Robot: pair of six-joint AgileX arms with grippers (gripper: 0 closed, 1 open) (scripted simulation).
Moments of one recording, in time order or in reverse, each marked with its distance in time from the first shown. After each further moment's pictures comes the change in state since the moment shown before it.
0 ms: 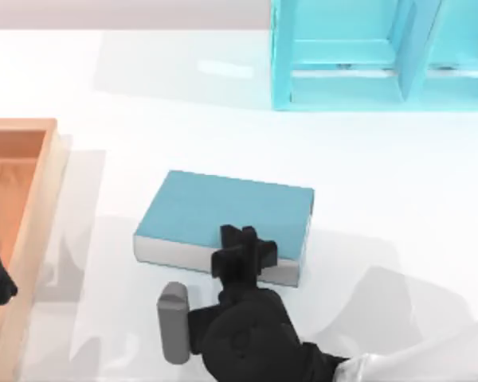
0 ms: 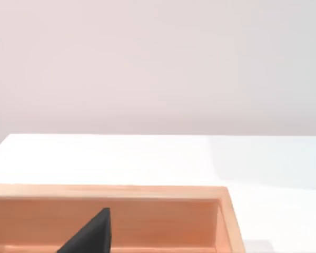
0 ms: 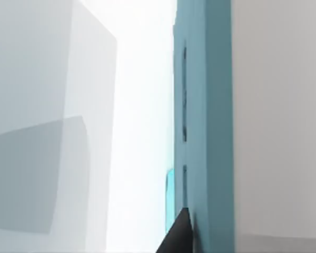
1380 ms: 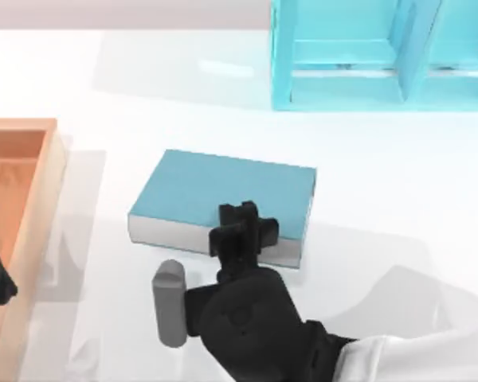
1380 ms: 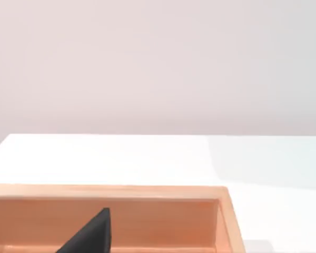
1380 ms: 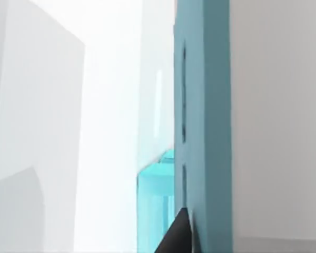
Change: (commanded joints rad) left arm 0.000 0.000 0.000 0.000 0.000 0.000; right arm -0.006 -0.106 0.034 -0.130 -0.010 -0.006
